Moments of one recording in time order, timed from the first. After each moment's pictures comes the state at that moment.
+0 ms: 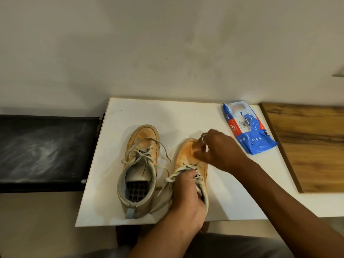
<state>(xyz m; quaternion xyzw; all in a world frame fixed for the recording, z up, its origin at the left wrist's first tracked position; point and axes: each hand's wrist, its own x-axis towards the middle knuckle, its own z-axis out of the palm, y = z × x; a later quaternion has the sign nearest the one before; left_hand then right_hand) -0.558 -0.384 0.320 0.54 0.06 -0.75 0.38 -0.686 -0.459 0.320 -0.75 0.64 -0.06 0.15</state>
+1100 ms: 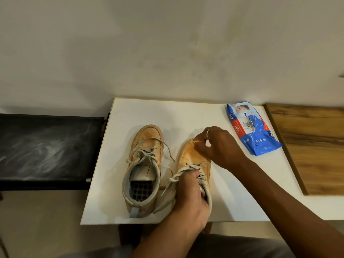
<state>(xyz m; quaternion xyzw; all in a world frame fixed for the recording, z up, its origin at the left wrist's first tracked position) -0.556 -0.385 0.320 0.52 0.06 -0.76 0.38 -0.677 -0.465 0.319 -0.74 0.64 -0.16 0.16</state>
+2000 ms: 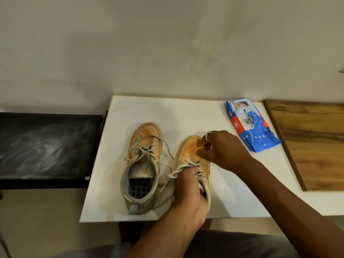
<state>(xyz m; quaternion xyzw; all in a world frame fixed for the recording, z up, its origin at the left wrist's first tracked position) -0.556 -0.386 0.324 0.53 0.06 -0.76 0.37 -0.682 -0.457 0.321 -0.72 0.67 -0.04 0.19</state>
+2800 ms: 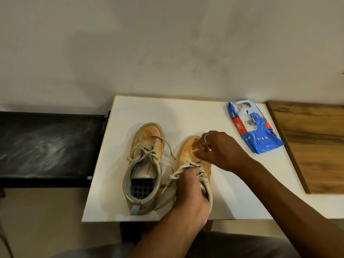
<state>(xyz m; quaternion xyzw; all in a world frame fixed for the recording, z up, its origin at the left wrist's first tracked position) -0.557 -0.387 0.319 0.53 0.07 -0.76 0.38 -0.680 -0.460 0.311 -0.75 0.62 -0.09 0.21</state>
